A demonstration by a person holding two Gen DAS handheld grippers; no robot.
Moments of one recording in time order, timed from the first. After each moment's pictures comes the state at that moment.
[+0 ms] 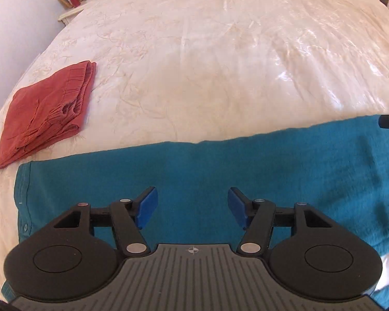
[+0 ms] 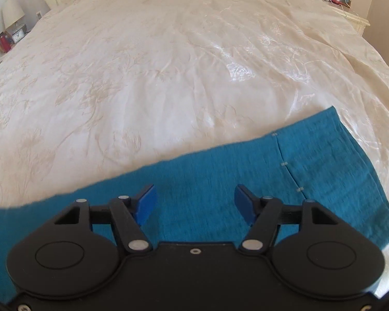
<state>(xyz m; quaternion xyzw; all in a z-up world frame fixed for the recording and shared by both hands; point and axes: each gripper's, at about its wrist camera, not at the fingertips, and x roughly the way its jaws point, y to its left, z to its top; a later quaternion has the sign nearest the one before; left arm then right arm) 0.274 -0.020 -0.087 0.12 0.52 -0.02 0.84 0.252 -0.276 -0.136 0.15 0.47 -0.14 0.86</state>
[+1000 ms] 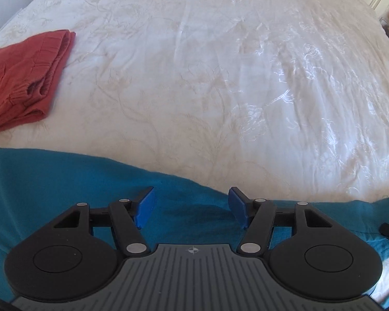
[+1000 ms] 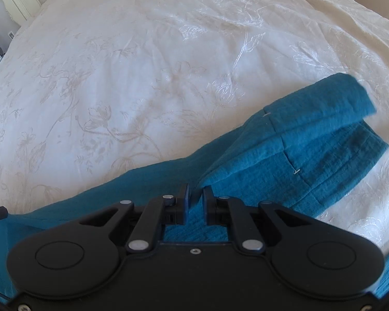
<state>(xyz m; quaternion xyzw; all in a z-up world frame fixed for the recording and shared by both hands) 0.324 0.001 -0.098 0.00 0.58 -0.06 0.81 0.179 -0.301 -0.131 0.25 0.51 -0.17 0.80</state>
